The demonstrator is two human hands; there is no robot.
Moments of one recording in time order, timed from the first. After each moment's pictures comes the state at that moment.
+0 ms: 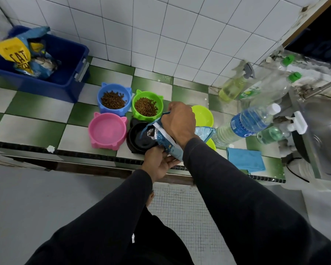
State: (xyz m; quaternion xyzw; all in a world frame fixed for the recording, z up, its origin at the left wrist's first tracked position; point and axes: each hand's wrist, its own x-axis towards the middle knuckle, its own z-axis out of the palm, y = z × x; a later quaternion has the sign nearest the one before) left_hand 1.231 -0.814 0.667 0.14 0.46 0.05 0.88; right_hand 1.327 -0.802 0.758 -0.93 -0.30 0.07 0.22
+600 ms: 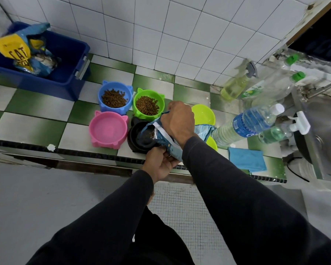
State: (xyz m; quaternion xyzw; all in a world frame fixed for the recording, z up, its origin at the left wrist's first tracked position) left_hand 1.228 -0.814 0.672 0.07 0.44 0.06 0.89; right_hand 1.326 -0.793 0.754 -0.93 -0.30 0.09 0.21
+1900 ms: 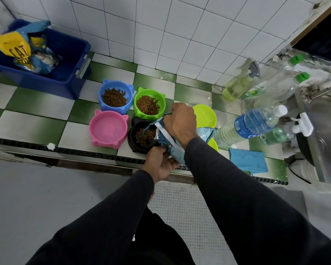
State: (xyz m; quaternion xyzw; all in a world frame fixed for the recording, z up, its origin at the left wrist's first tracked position) left_hand 1.233 -0.814 0.665 0.07 0.43 0.05 0.90; right_hand 1.334 -0.798 0.747 -0.93 -0.30 0.10 0.21
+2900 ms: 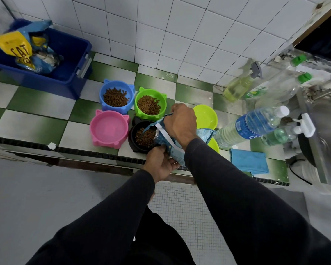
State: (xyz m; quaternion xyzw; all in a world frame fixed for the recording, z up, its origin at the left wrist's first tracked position) left_hand 1.235 -0.813 0.658 0.09 0.46 0.04 0.88; right_hand 1.334 -0.797 0.743 -0.92 -0.30 0.10 0.21
